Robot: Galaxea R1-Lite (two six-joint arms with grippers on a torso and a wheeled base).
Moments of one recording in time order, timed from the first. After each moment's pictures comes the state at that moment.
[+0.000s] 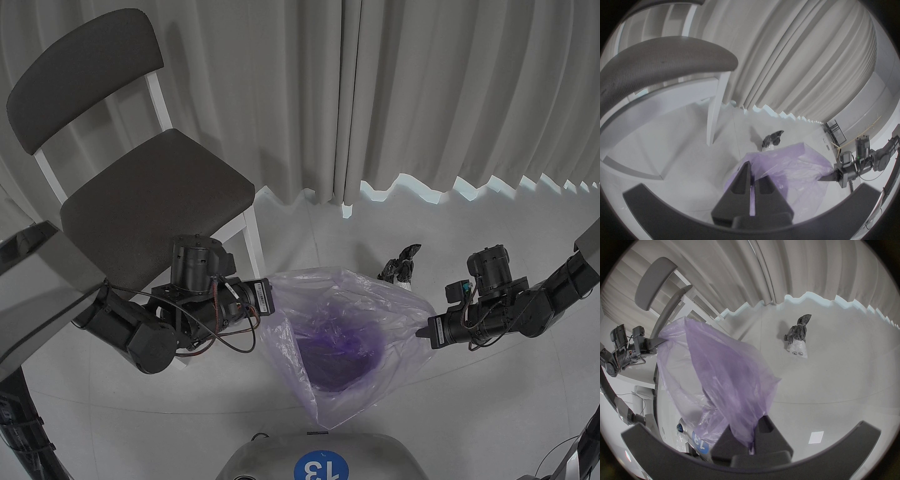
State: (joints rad) left arm -0.48 2.02 -0.89 -0.77 -0.02 -0.39; right arm 0.29 1.99 -0.85 -0.30 0.26 0.13
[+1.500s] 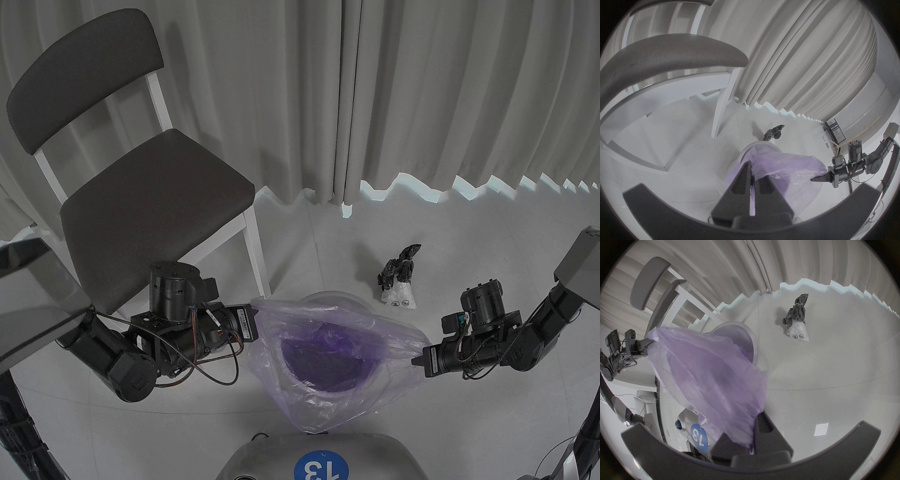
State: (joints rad) left arm -0.48 1.99 -0.69 -0.89 -0.04 -0.39; right arm 0.30 2.08 -0.66 -0.53 0.25 0.19
